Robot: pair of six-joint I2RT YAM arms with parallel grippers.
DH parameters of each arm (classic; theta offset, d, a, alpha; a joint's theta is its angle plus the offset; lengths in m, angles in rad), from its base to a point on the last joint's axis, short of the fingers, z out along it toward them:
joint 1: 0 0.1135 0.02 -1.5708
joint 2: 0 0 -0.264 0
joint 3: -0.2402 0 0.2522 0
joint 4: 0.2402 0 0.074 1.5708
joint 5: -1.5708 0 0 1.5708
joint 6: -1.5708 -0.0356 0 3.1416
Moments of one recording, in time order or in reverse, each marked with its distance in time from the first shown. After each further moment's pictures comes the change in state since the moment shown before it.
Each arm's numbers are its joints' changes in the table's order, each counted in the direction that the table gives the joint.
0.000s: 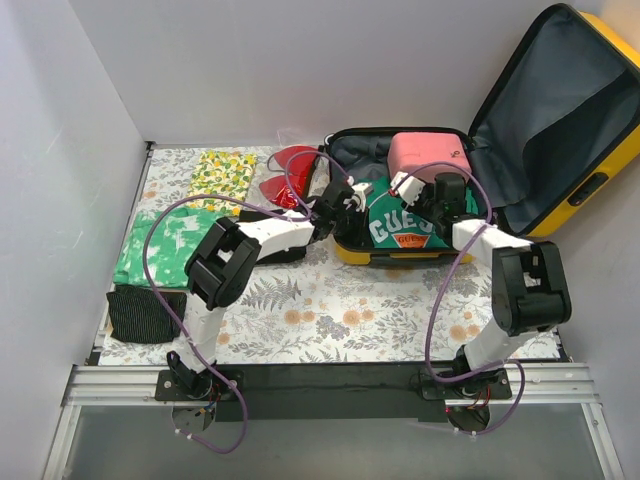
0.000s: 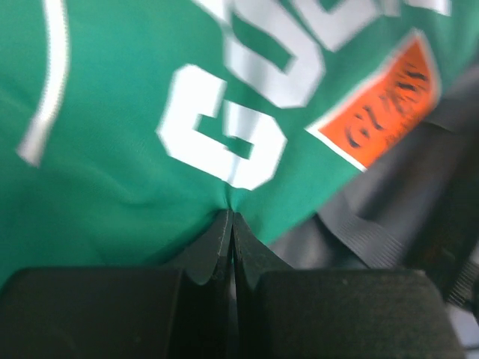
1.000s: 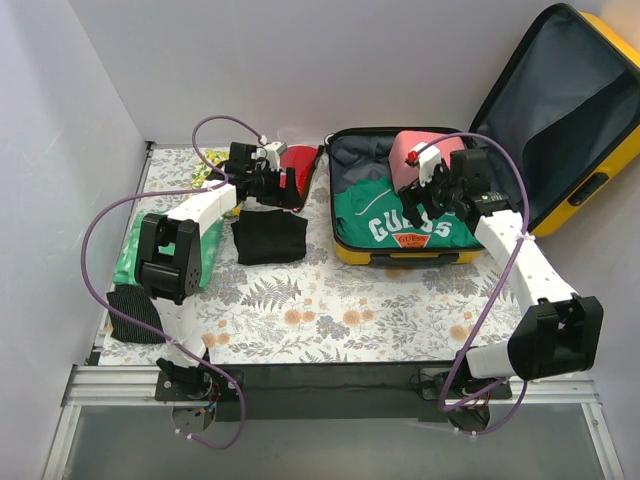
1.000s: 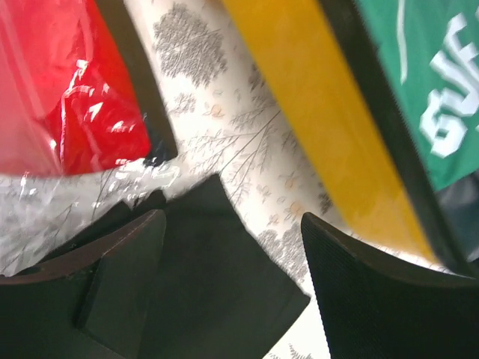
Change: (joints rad) left arm 0.494 -0.166 0.019 0.175 -0.161 -0.377; right arm 0.026 -0.288 -0.292 0.703 0.241 -0.536
